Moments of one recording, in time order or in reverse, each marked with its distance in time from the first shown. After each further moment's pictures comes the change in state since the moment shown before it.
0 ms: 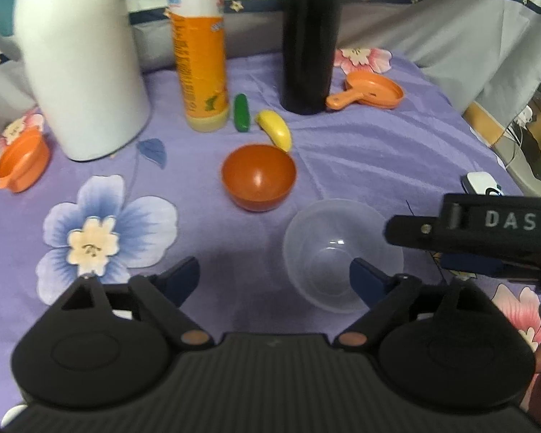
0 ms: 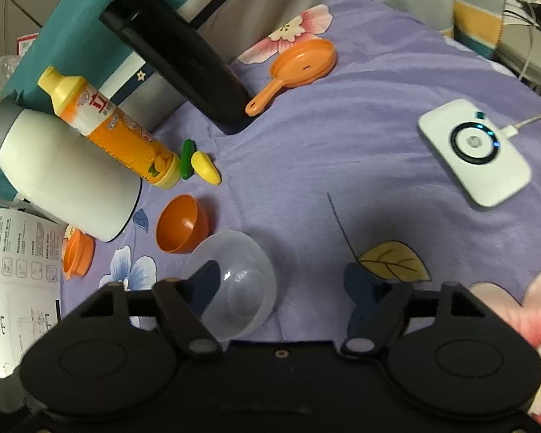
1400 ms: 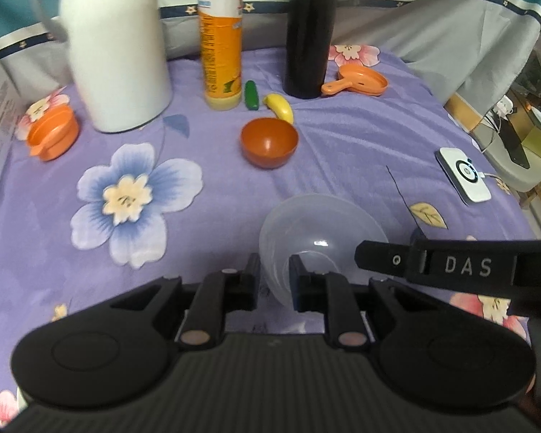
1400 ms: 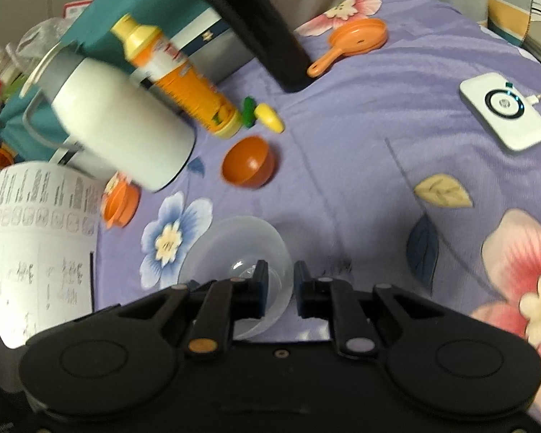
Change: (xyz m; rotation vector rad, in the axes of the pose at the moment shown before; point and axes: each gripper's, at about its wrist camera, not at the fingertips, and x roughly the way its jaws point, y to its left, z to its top) left arm -0.077 0.020 -0.042 -0.014 0.019 -0.020; right arm -0.046 0.037 -0.063 -0.089 0.051 0.096
